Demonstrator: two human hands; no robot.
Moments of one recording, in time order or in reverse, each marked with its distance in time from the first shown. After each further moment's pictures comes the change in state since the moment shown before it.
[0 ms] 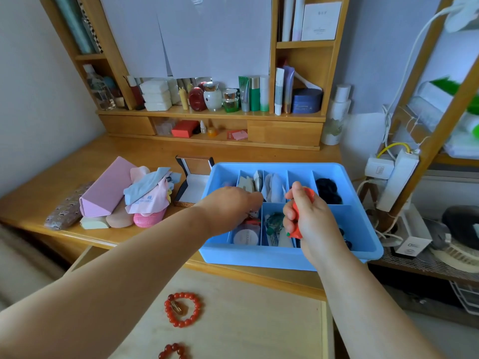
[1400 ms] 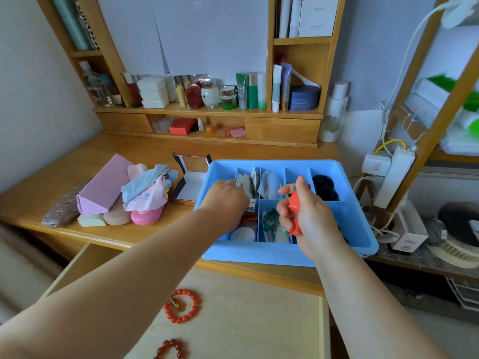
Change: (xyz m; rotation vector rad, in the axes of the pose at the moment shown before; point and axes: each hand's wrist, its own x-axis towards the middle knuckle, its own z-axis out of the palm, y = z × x) left_hand 0.009 0.016 0.004 0.379 -0.050 -0.141; right_hand 0.001 0.000 -0.005 0.054 -0.099 0.032
